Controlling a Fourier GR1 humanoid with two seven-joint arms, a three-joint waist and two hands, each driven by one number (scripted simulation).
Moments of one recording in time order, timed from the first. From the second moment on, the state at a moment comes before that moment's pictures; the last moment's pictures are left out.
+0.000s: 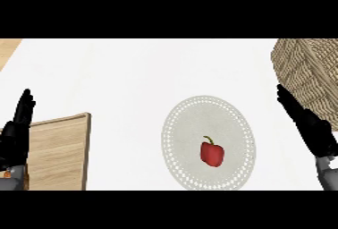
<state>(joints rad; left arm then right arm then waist) -0.05 0.51 -0.06 -1.35 0.12 0.35 -0.18 -0.12 -0.53 0.16 -1.44 -0.12 0.00 0.02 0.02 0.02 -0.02</state>
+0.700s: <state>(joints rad) -0.08 0.31 -0.15 -1.50 0.26 0.29 -0.13 -0.01 -0.12 0.37 -1.71 0.33 -0.67 -0.04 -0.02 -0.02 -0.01</state>
